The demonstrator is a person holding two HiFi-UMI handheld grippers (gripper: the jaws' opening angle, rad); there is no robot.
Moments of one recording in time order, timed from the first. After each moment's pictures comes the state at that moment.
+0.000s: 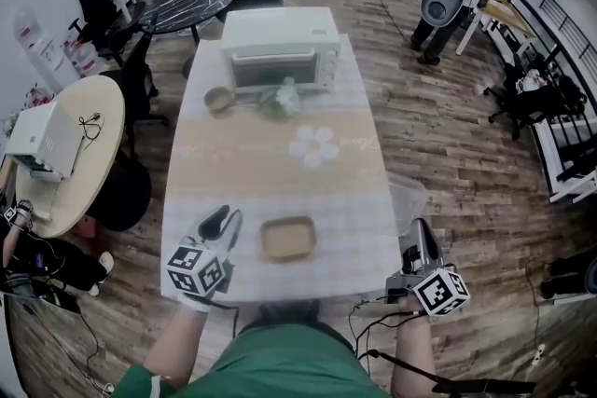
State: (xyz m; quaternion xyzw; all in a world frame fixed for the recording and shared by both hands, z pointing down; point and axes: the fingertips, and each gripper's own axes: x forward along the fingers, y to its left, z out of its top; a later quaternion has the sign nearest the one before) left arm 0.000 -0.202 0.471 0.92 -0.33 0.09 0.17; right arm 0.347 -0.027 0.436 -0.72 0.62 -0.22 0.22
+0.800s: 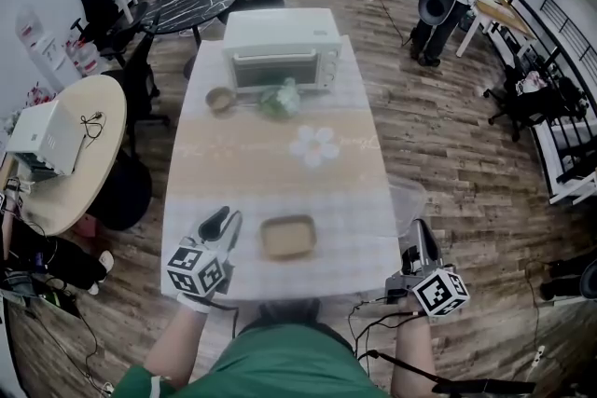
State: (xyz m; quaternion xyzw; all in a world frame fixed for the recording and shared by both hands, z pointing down) left arm 0.003 -0.185 0.474 0.92 -0.33 0.09 0.17; right arm 0.351 -0.012 0.439 -0.72 0.63 -0.22 0.22
